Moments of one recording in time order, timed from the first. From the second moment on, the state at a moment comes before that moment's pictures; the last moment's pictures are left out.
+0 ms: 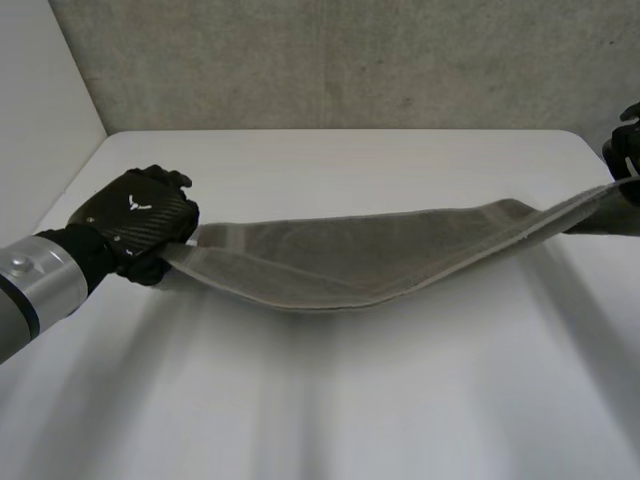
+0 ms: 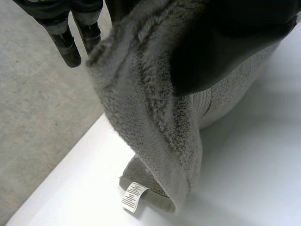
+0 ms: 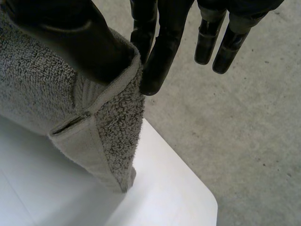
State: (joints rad) left arm 4.54 -1.58 -1.72 2.99 -1.12 3.73; right arm 1.27 -1.68 1.66 0.17 0.80 2.59; left_hand 1.28 1.35 0.22 0.23 1.17; right_hand 1.29 1.33 0.22 0.25 1.16
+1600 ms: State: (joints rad) left arm 4.43 -2.30 -1.18 3.24 -1.35 3.89; right arm 1.62 -0.77 0.91 0.03 1.26 2.57; left_hand 0.28 0.24 0.22 0.23 0.05; right_hand 0.23 0.24 0.22 0.25 0.06
